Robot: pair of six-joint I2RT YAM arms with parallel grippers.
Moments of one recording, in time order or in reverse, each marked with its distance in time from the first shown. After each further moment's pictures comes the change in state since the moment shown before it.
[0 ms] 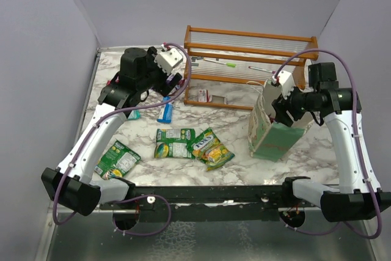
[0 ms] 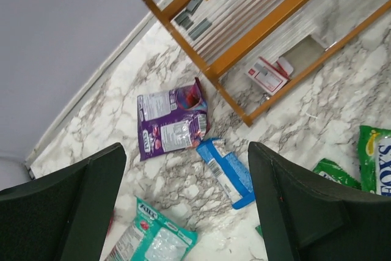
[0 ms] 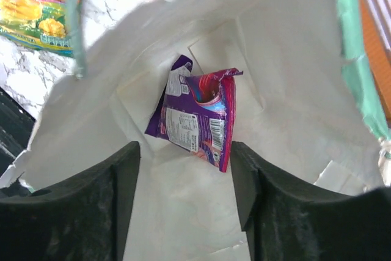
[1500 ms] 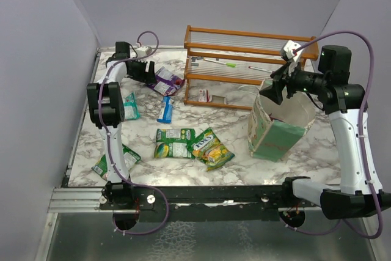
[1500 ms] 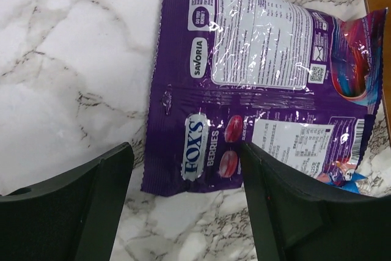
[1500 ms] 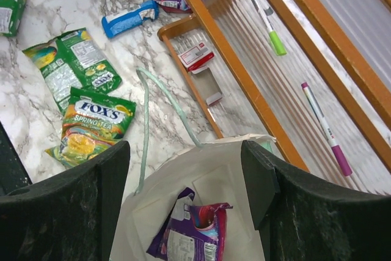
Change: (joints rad) left arm 0.477 1.068 0.535 -0.065 0.370 -0.156; right arm 0.000 0.009 0.125 0.357 -0.378 0.227
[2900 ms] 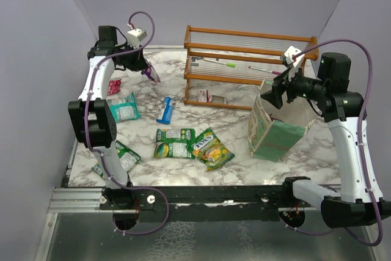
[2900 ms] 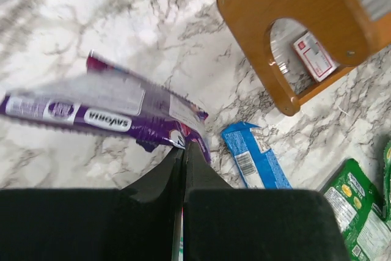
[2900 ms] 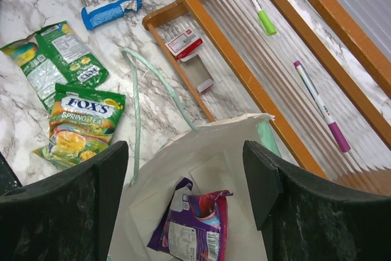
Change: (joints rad) left arm 0.006 -0.323 -0.082 -0.127 0.136 0.095; right arm 0.000 -0.053 -0.098 0.045 0.079 0.031
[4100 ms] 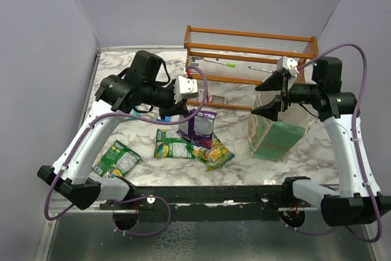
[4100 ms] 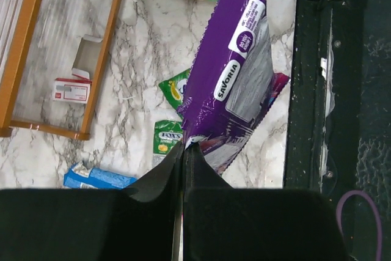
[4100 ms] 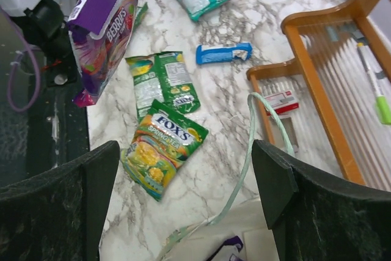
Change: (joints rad) left arm -0.630 -0.692 -0.184 -0.459 -0.024 0.266; right arm 0.000 -0.013 -0.066 -0.005 -0.448 -0.115
